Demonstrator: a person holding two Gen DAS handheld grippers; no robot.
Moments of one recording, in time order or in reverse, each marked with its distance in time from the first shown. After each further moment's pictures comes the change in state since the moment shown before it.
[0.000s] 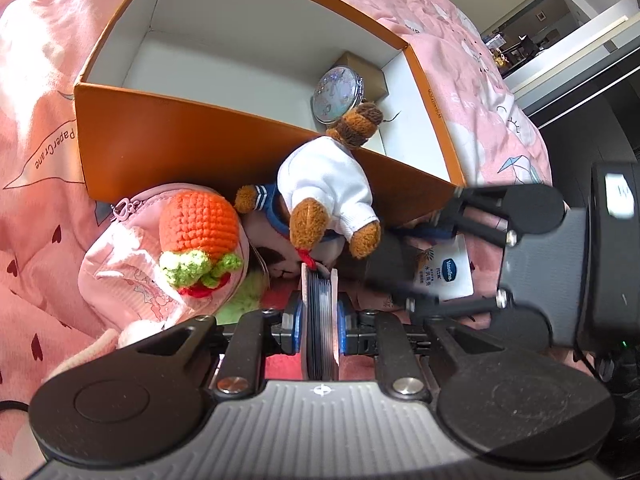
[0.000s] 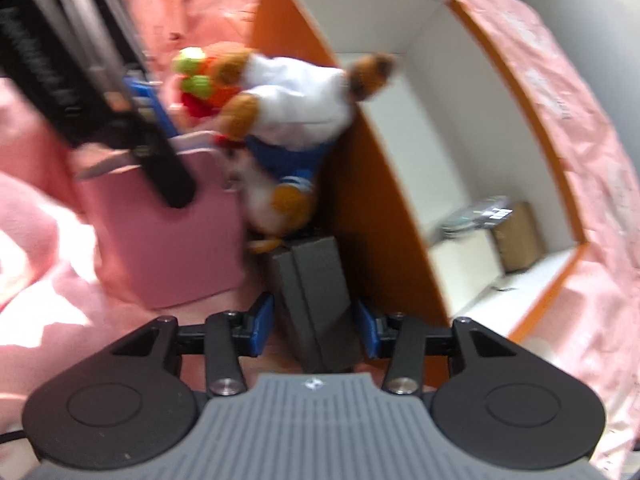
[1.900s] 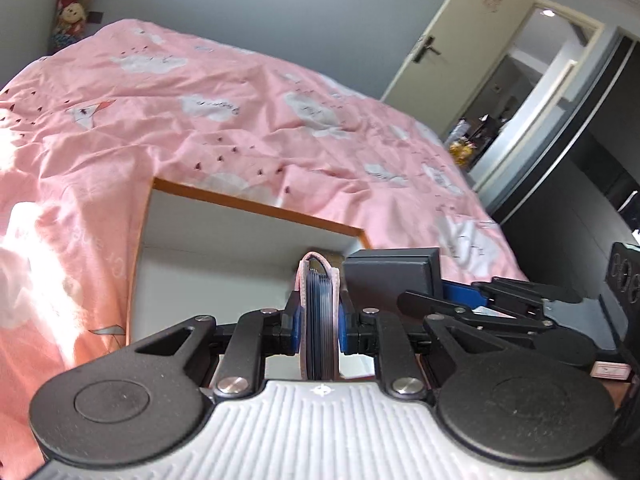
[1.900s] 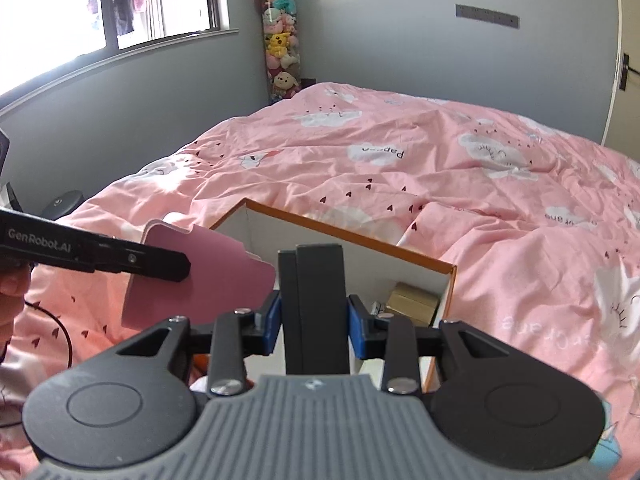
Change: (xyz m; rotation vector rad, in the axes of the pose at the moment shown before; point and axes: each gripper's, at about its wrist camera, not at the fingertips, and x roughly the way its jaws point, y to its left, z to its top) left arm -0.096 -0.026 0.084 0.127 -0.385 0.001; right arm -0.114 -0.080 0.006 0.776 -0.499 -0.166
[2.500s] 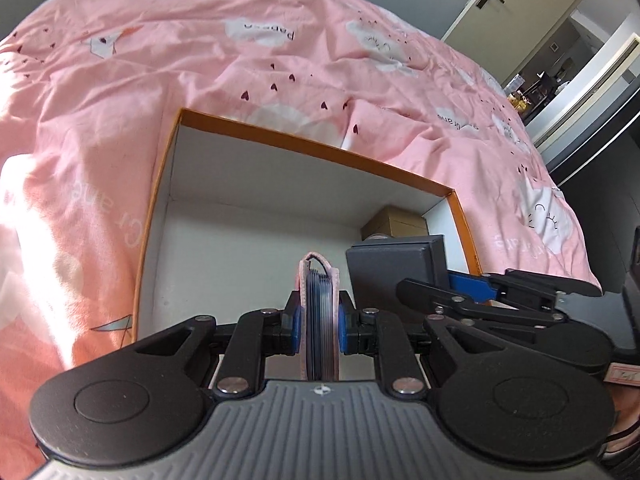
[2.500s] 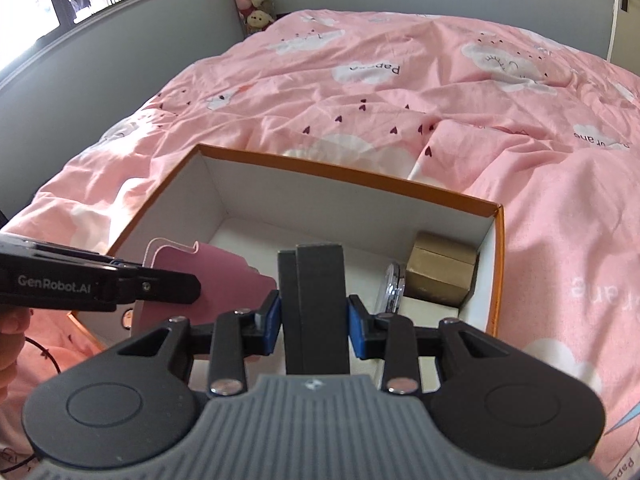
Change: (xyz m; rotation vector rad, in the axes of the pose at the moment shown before) left arm 0.086 0.040 0.014 -0.070 0.214 0.118; right arm 0.113 -0.015 0.000 0.116 0.210 -0.002
